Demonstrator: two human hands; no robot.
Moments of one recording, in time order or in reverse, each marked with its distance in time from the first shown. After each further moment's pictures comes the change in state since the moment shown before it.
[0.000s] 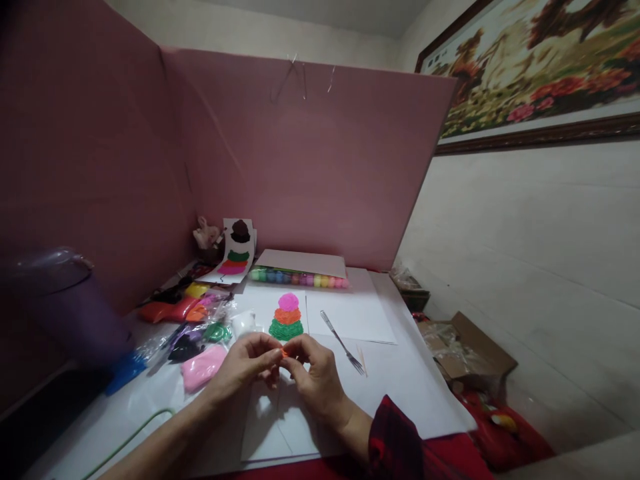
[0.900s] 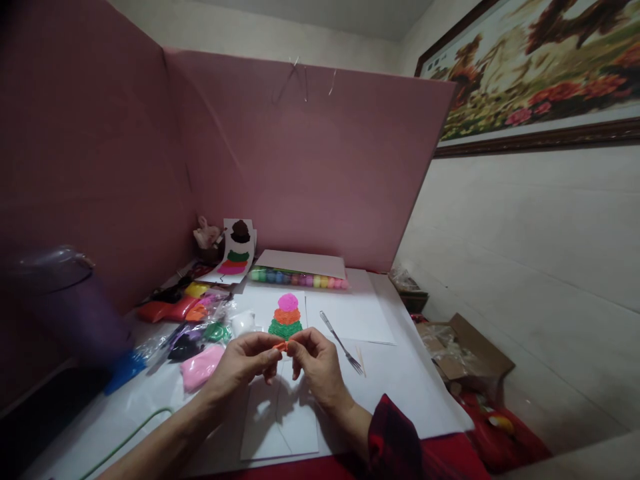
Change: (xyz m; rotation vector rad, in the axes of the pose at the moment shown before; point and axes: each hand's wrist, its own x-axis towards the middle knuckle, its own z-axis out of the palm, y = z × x) left_hand -0.005 0.008 0.004 -0.024 -0.005 0.088; right_hand 0.008 0.004 0.001 0.409 0.070 0.181
